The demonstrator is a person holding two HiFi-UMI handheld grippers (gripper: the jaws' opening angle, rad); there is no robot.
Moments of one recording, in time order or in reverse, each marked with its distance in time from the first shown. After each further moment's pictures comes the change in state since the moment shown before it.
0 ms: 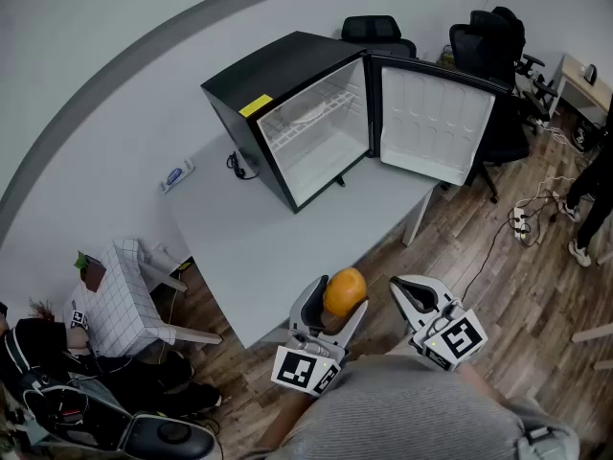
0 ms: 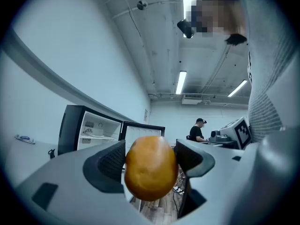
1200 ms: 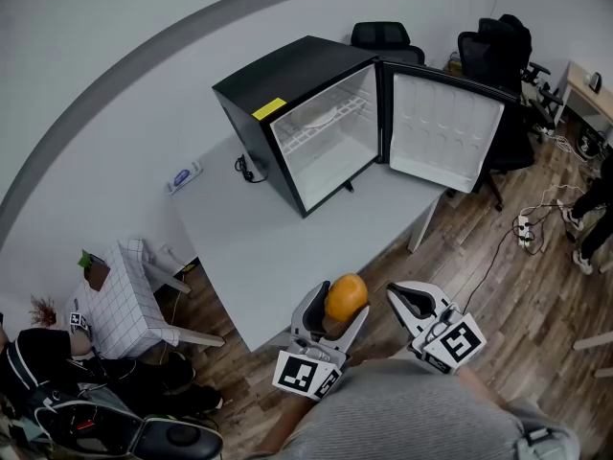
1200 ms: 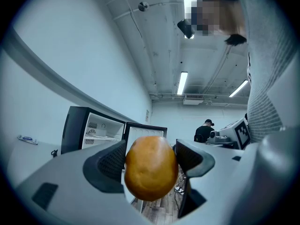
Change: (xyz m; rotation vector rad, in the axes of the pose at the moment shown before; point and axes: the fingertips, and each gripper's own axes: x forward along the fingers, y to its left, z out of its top) left arm -0.012 0.014 0.004 0.008 -0.012 0.011; right arm 0.017 0.028 0.001 0.008 -0.057 0.112
